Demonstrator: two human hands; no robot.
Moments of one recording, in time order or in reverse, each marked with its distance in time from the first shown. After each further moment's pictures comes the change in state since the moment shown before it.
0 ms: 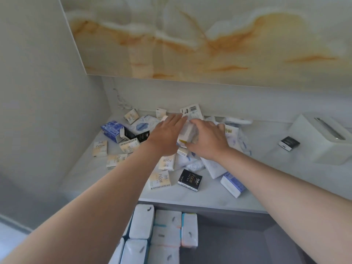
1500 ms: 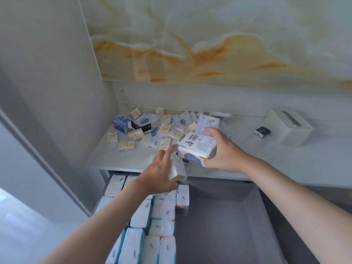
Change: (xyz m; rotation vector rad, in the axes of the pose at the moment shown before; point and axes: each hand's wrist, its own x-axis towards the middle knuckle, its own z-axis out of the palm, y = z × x) left_hand -0.187 0.069 0.017 -0.426 0.003 -0.043; right_hand -0.169 -0.007 -0.111 0.392 -0.285 0.119
